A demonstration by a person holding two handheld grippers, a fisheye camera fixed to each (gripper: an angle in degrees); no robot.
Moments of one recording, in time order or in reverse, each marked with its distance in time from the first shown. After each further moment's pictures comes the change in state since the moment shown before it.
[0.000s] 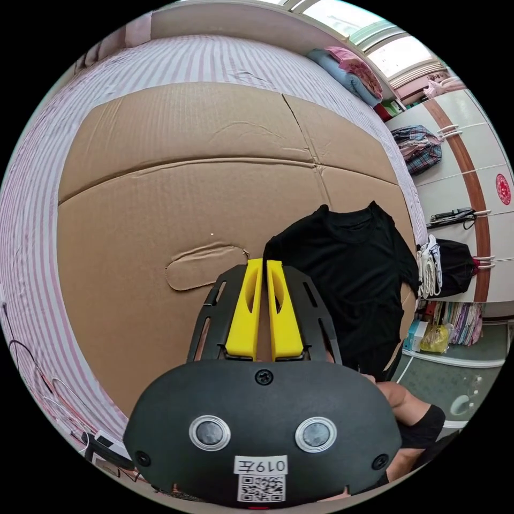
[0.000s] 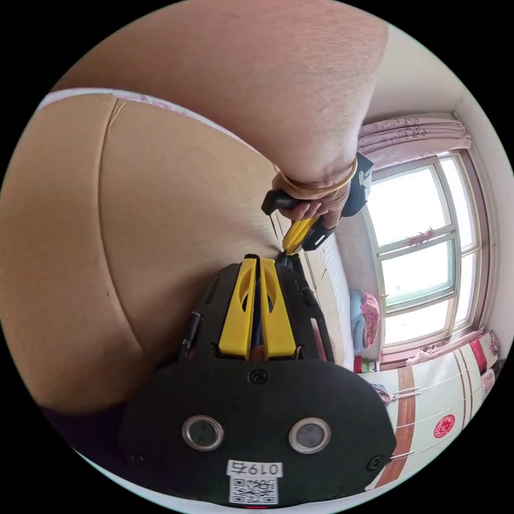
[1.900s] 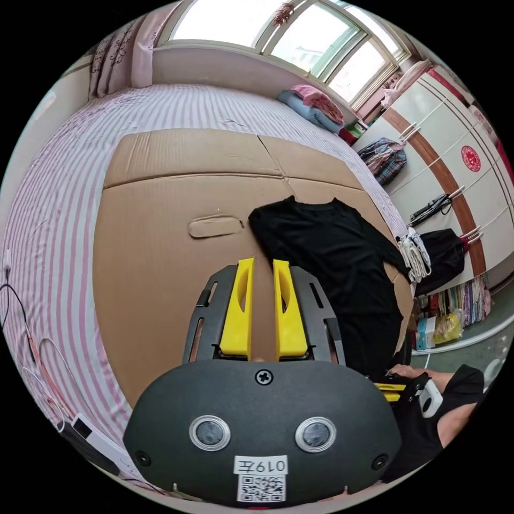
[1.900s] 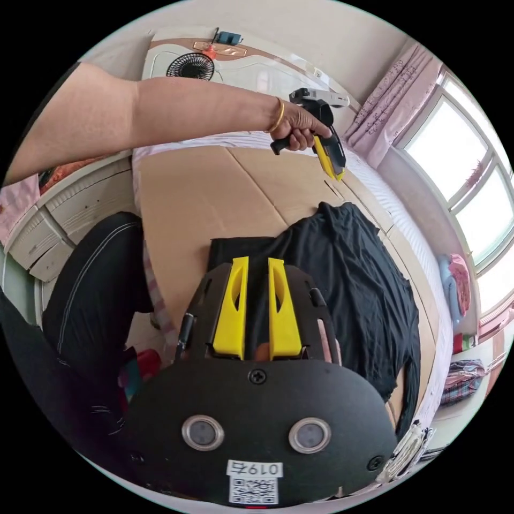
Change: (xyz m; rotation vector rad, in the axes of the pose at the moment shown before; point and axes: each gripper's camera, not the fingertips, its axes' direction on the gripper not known) left arm 0.001 0.201 -0.100 0.259 -0.009 0.111; right arm -0.036 0.265 -0.214 0.154 -0.600 0.260
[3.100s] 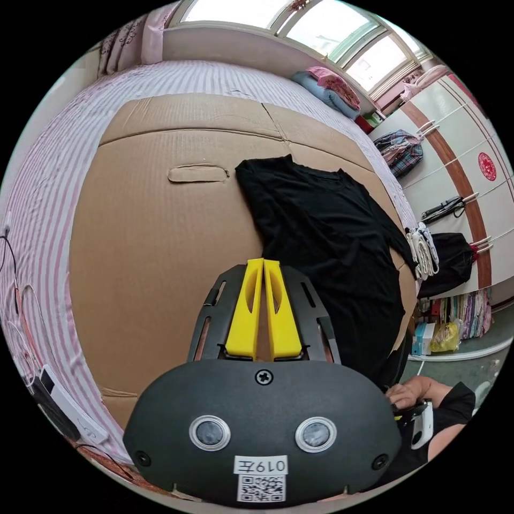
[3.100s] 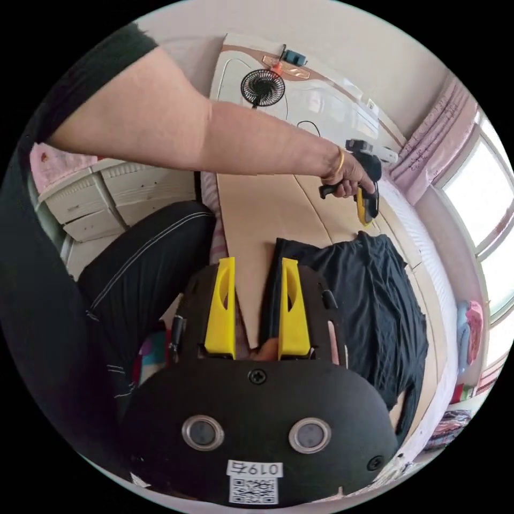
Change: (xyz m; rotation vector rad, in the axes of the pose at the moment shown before) left arm 0.060 0.076 -0.063 -0.028 -0.058 -0.101; right arm 0.146 0.094 -0.173 0.102 -0.213 -0.098
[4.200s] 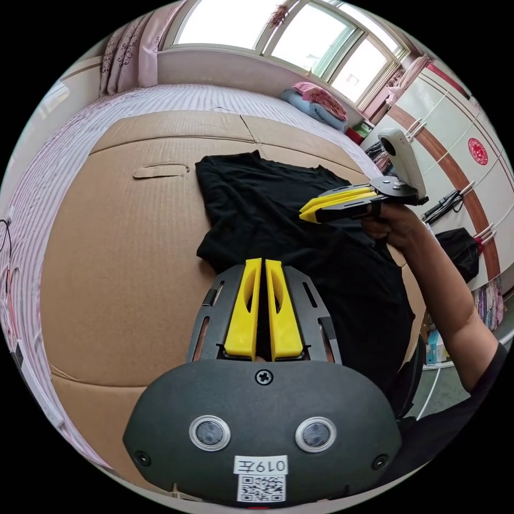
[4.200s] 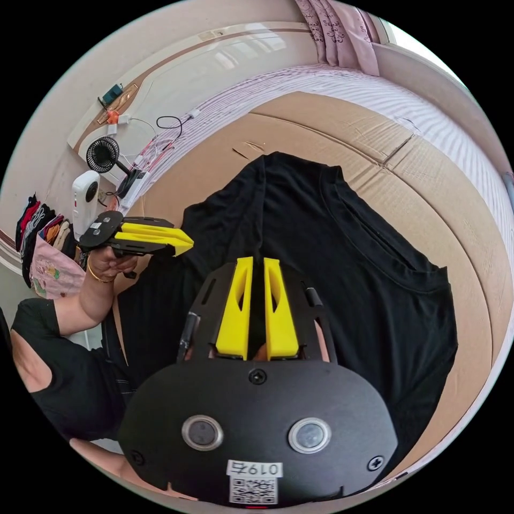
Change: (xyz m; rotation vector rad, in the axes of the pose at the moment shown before) left arm 0.135 0.069 -0.033 0.082 -0.026 0.065; right arm 0.579 -0.058 -0.009 -0.230 -0.271 0.464
